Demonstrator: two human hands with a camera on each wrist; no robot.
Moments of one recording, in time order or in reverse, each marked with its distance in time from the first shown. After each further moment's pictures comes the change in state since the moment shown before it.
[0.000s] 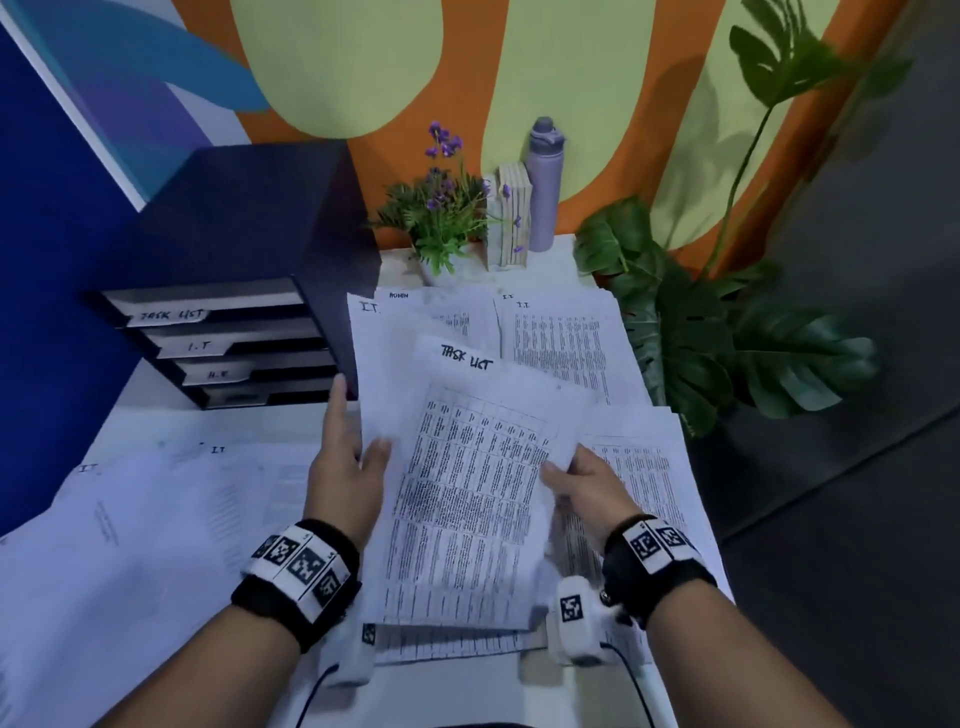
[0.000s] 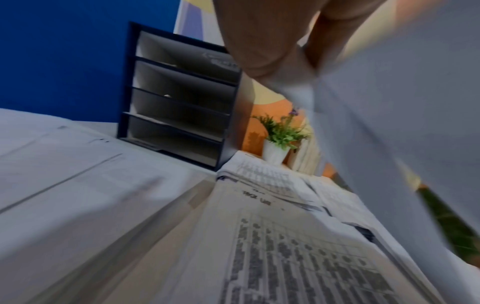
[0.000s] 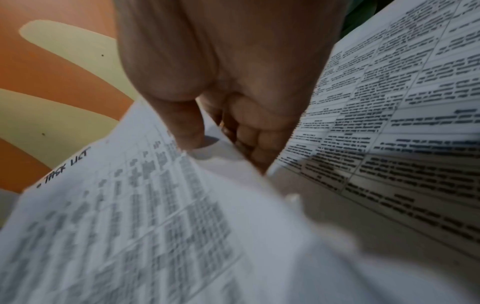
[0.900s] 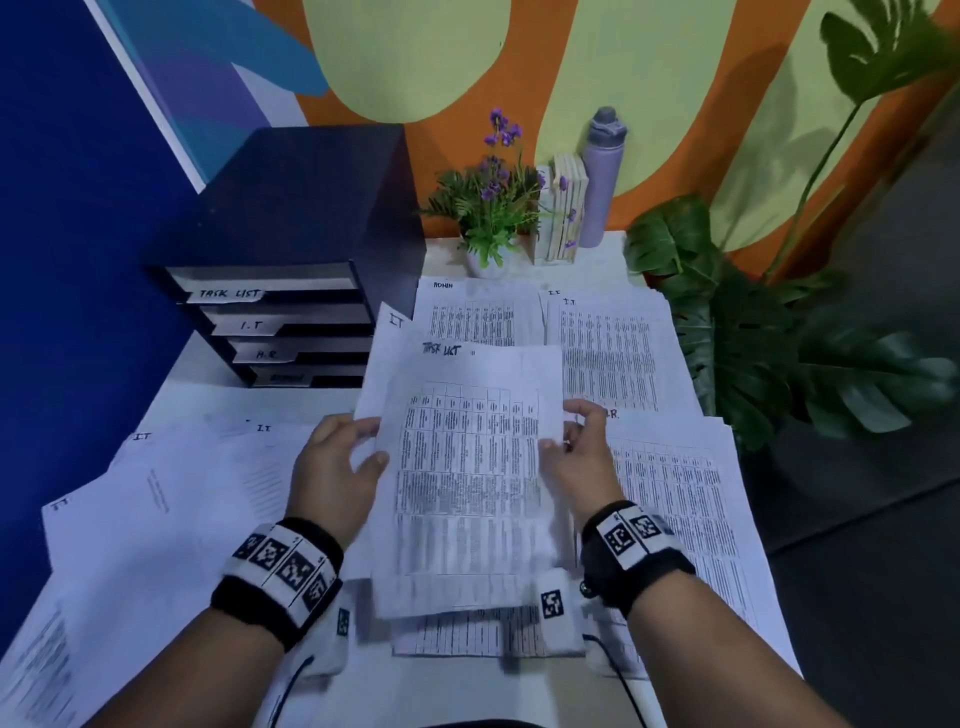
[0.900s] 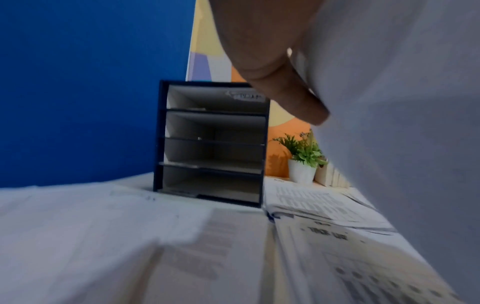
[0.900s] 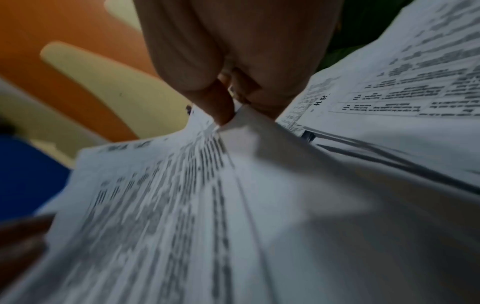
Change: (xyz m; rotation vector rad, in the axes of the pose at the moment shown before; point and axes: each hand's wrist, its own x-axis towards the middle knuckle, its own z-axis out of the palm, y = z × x) left_hand 0.012 -0.028 -0.053 0.330 0.090 0.104; right_hand 0.012 -0.032 0.070 -0.031 0.154 -0.185
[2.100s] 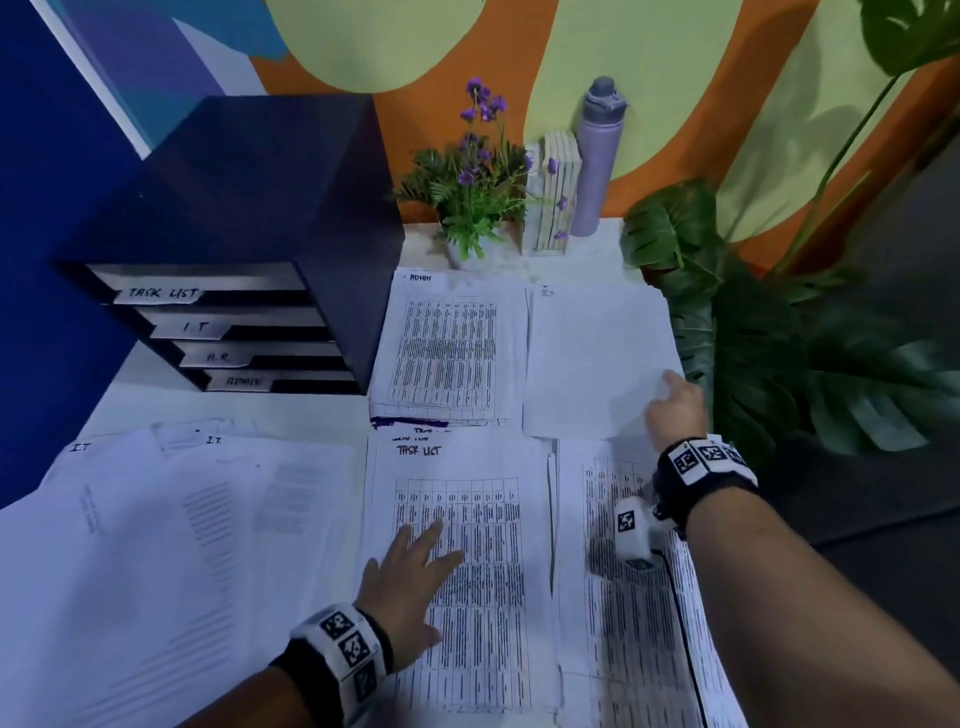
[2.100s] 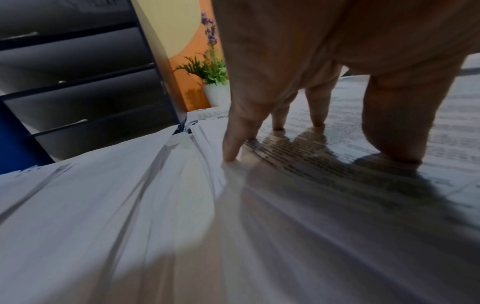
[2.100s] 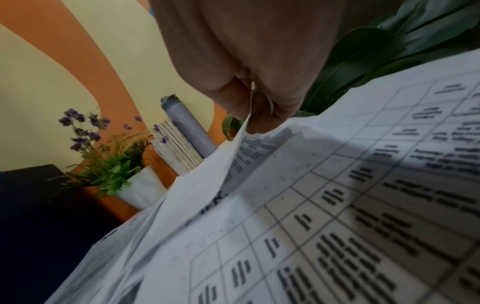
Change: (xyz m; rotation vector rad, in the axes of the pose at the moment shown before) left_hand -0.043 -0.028 0.106 0.661 -1.026 0.018; right_hand 0.149 0.018 -0.114 -0.521 0.289 0.097
